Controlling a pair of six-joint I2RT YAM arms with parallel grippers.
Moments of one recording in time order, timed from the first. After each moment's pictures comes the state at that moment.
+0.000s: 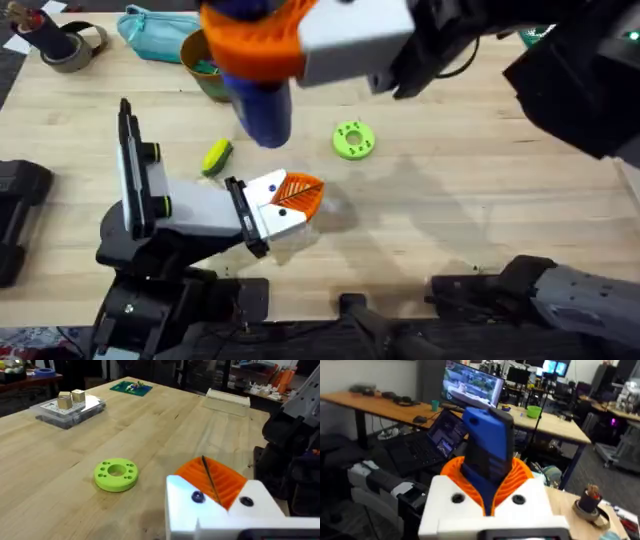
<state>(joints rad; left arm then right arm) -0.18 0.01 0.00 -0.08 0.97 -0.06 0.68 1.26 1.09 0.47 -1.12 0.04</state>
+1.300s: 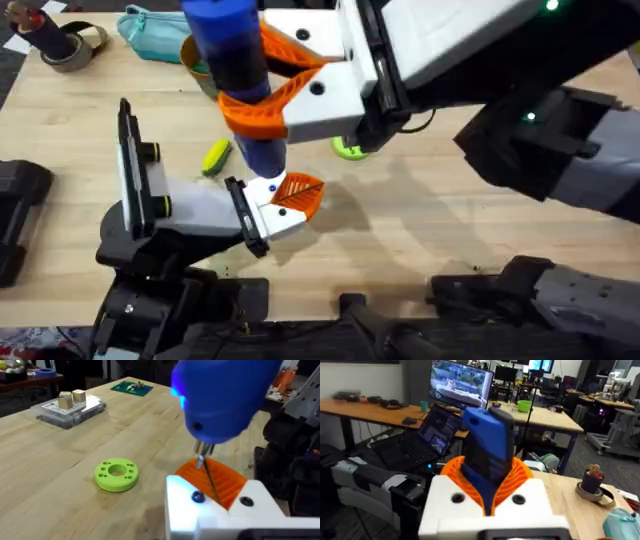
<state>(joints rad) -0.18 0.01 0.00 -0.08 0.97 -0.06 0.74 1.26 0.85 0.70 -0.97 0.09</state>
